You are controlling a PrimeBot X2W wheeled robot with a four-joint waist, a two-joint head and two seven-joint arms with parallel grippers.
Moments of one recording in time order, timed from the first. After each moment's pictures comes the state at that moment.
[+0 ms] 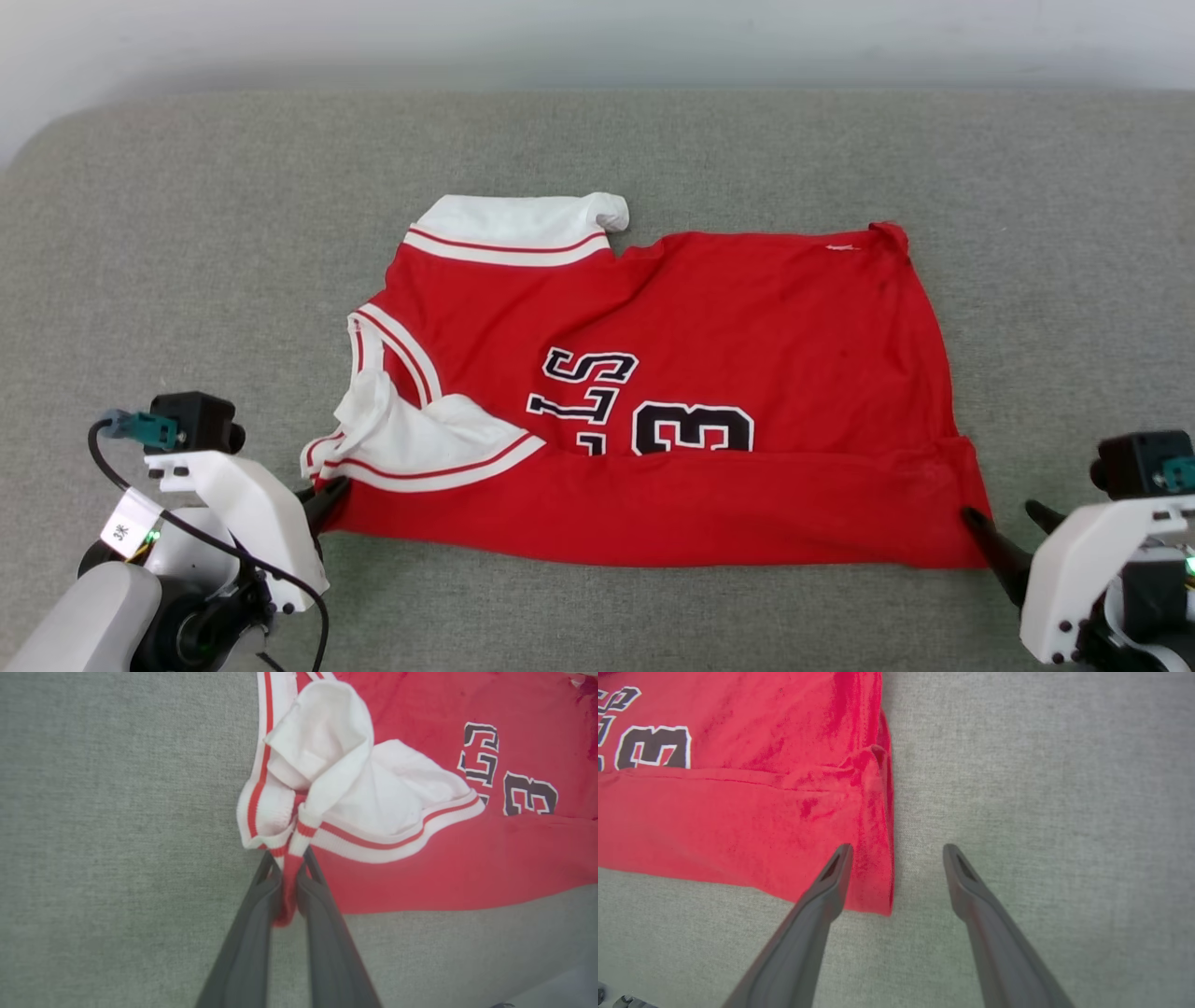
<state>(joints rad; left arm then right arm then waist) -0.22 0.62 -0.38 0.06 -0.99 0.13 0.50 -0.01 -0.22 -0.09 -0.07 0.37 0.13 0.69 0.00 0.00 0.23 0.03</state>
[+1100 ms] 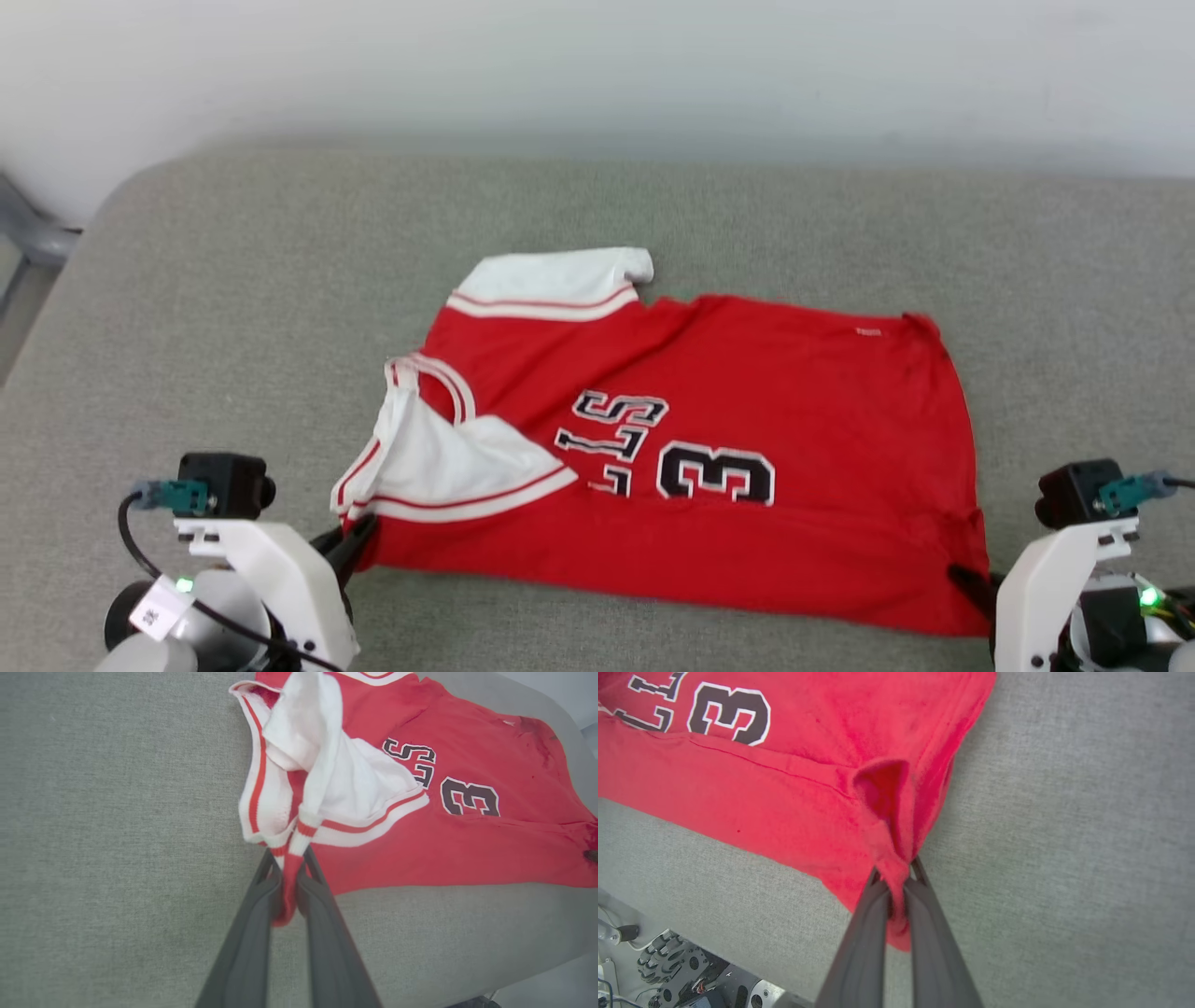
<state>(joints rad) -0.11 0.62 -0.40 -0.08 -0.92 0.17 0.38 -0.02 -0.27 0.02 0.00 0.47 0.13 0.78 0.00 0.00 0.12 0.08</state>
